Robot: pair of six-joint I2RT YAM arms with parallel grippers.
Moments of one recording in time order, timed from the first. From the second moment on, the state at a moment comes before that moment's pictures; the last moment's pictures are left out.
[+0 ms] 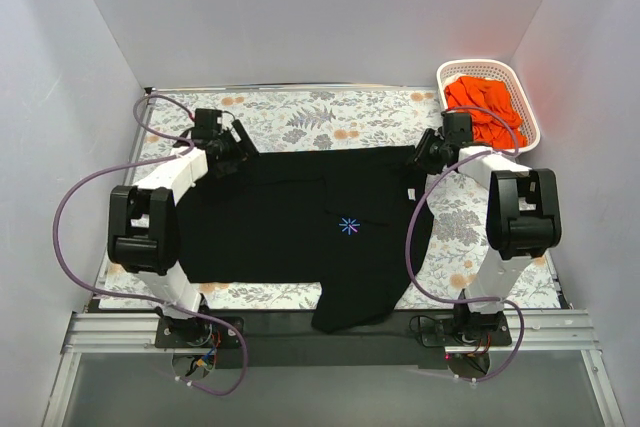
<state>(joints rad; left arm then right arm) -0.12 1.71 1.16 -0.31 0.11 -0.63 0.09 1.78 1.12 -0.19 -0.24 0.52</state>
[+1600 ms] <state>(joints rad) -0.01 2.22 1.64 -0.21 0.11 -0.63 -0.01 2.18 1.54 -0.15 -0.32 0.40</state>
